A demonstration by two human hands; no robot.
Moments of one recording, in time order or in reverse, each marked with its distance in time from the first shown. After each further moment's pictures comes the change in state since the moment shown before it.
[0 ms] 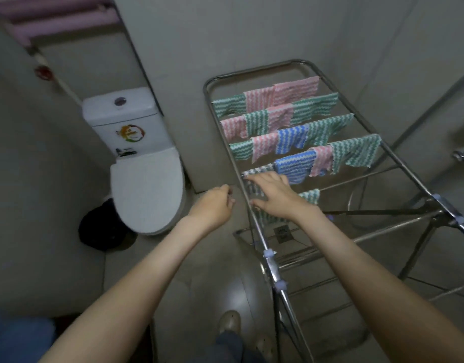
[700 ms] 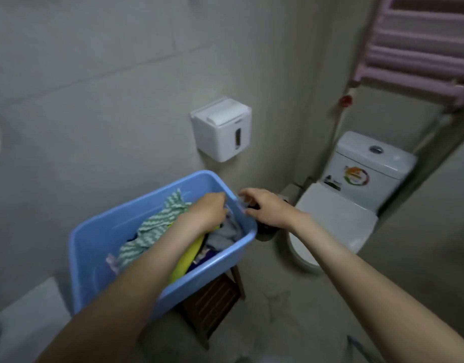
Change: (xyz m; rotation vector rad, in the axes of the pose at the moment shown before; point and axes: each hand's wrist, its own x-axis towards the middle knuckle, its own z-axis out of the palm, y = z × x) left_hand -0.345 -0.302 -0.119 -0.156 0.341 -0.963; right_hand 0.094 -0.481 0.148 0.043 -0.538 -0.858
